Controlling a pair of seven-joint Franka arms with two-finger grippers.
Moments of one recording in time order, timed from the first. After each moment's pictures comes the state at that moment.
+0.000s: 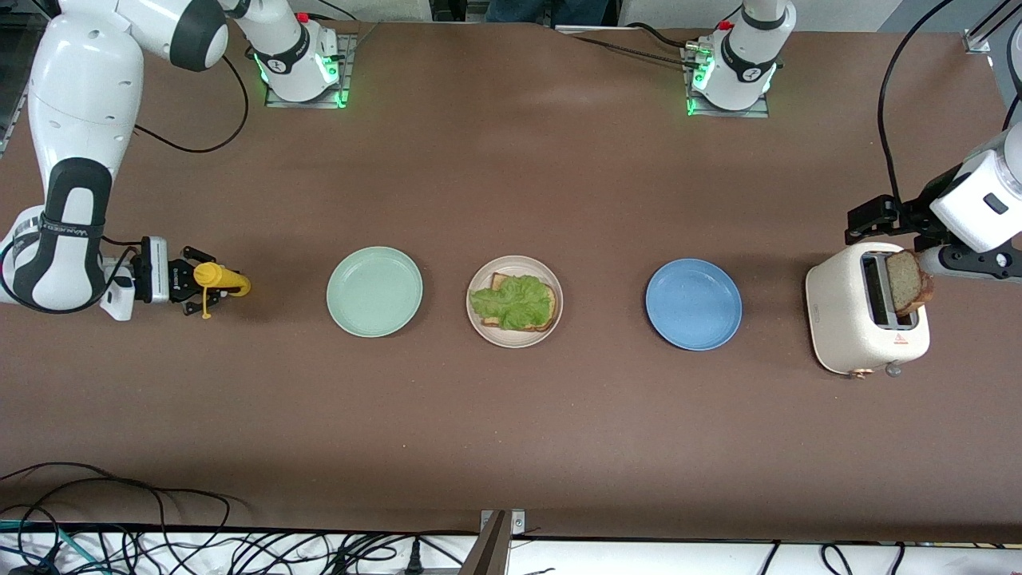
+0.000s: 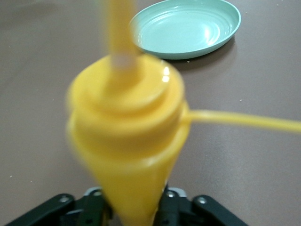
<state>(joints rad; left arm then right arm) 0.26 0.18 -0.32 -1.46 0.04 1.55 0.03 0.26 0.88 -0.76 -1.70 1.05 1.53 -2.59</state>
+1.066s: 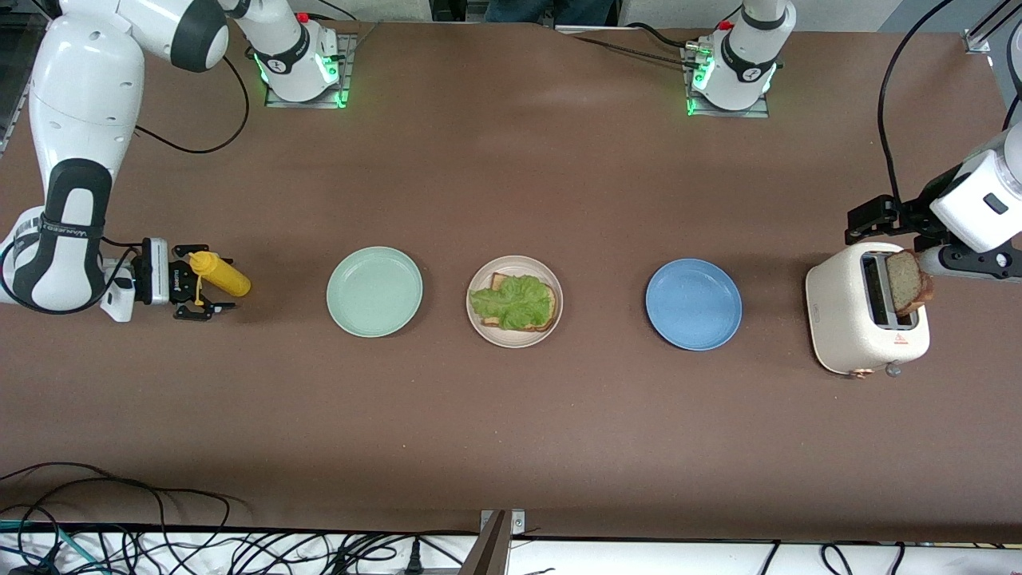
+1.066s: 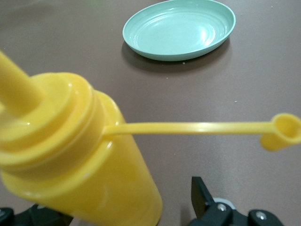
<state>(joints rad) 0.26 0.18 -0.32 -1.46 0.04 1.55 0.03 0.26 0.88 -0.76 -1.69 1.07 1.53 -2.59</state>
